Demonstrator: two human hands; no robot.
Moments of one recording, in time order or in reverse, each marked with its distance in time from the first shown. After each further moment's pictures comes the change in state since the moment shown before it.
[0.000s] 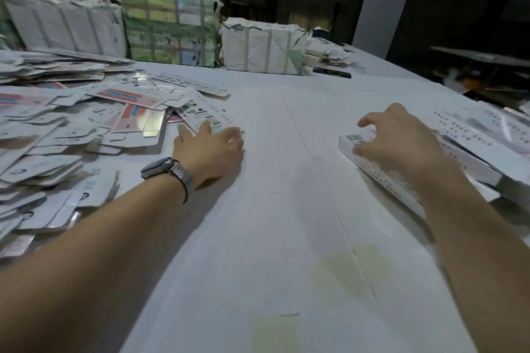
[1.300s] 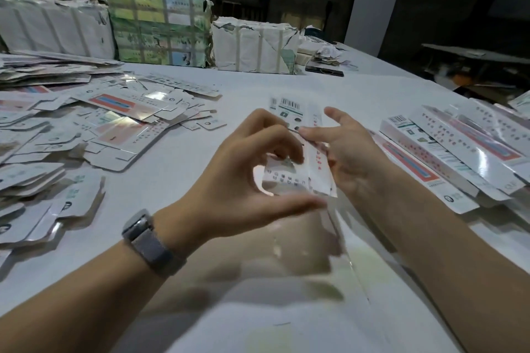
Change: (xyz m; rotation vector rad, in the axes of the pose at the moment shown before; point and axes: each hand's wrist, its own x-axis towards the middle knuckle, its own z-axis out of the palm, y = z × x) left_hand -0.099 0.051 -0.033 -0.927 0.273 0.864; right_hand -0.030 -0.071 0.013 1.703 -0.233 0.333
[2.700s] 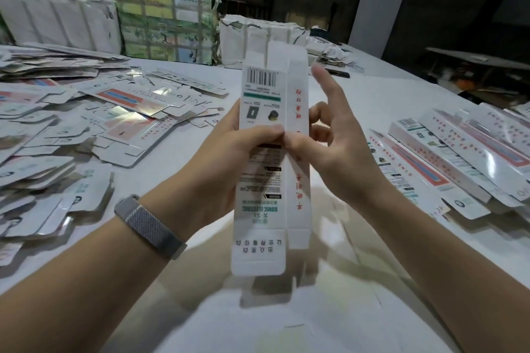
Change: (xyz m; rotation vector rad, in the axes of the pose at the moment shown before) left_hand 0.010 0.004 -0.017 -0.789 0.104 -0.605; right_hand -0.032 0.007 0.012 -0.622 -0.309 -0.647
